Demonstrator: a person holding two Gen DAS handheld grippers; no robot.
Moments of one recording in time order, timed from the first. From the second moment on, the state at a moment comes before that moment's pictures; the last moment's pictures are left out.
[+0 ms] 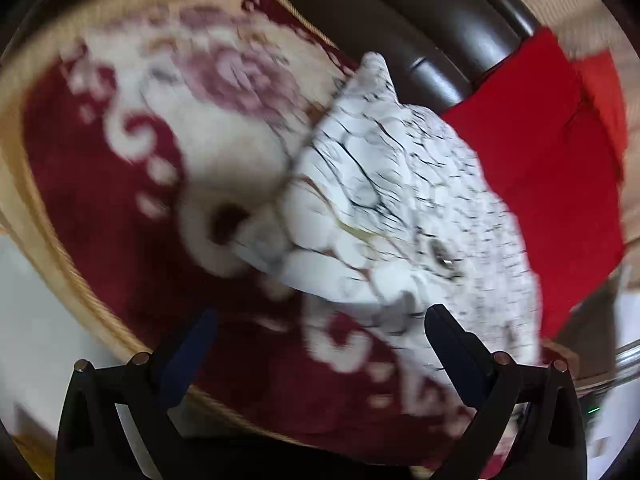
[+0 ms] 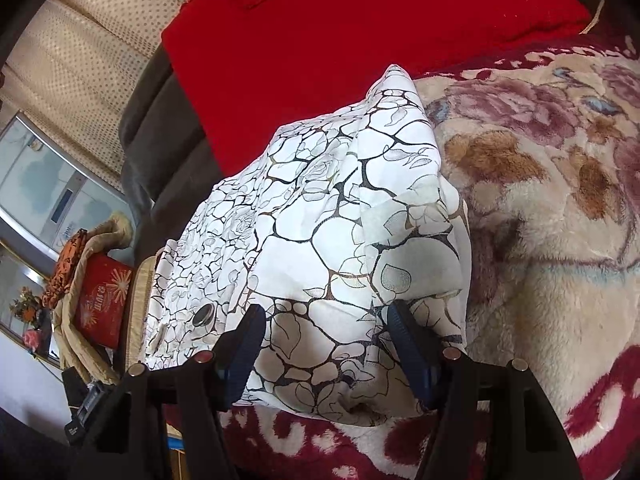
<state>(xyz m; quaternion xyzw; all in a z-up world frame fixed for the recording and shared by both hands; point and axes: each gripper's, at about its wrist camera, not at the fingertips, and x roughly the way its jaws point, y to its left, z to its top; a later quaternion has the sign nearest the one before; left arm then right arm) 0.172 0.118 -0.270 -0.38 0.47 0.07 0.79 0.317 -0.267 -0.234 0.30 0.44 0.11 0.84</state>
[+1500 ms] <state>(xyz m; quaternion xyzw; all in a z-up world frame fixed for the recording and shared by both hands) 0.259 -0.187 -0.184 0.10 0.42 -0.16 0.89 0.294 -0.365 -0.230 0.50 0.33 0.21 0.78</state>
